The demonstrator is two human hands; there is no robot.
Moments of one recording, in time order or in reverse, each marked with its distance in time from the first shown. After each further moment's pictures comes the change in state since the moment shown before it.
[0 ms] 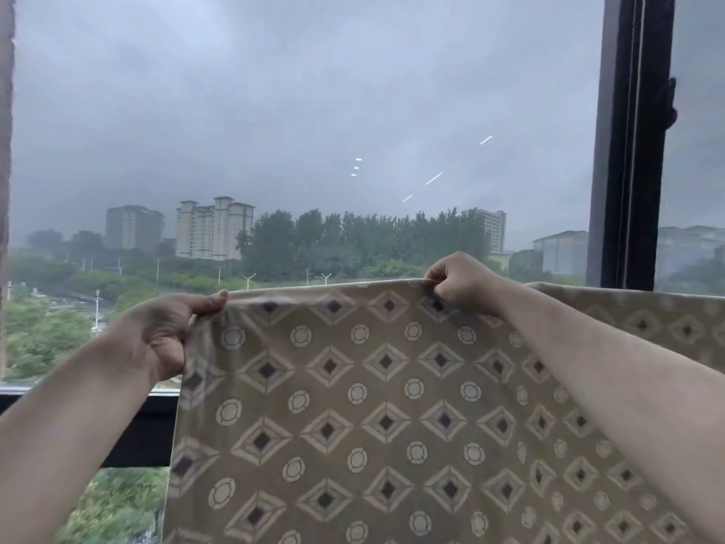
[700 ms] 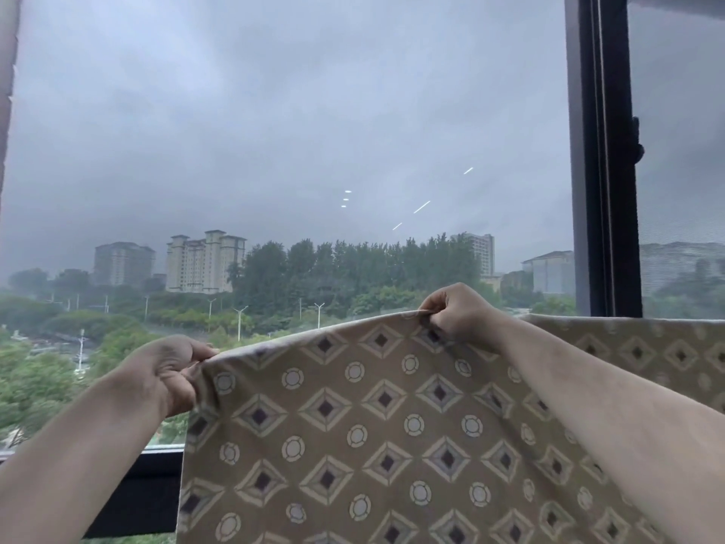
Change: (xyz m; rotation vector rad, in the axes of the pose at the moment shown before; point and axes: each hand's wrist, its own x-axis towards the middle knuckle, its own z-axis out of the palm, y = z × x) left_hand 0.045 0.009 0.000 -0.074 0.120 -0.074; right_hand -0.004 -0.002 0.000 0.302 0.077 0.049
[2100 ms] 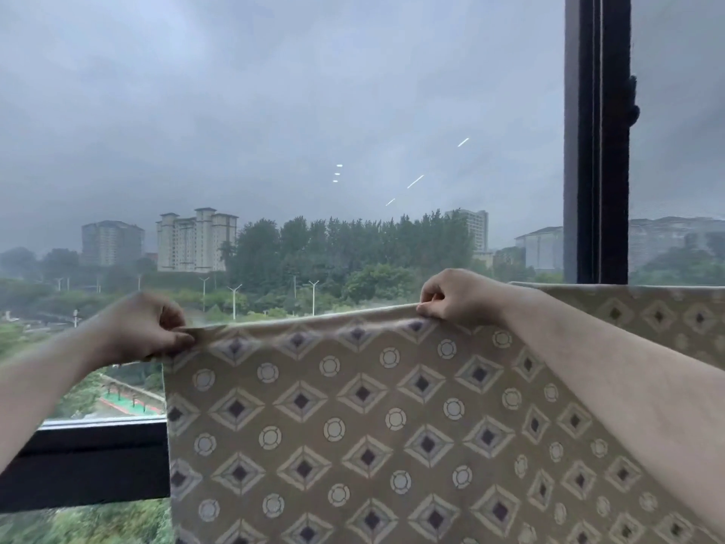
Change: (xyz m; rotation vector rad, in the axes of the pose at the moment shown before) left_hand 0.037 0.025 -0.040 1.362 -0.083 0.729; right_hand -0.014 0.012 -0.022 -0.594 -0.229 -0.152
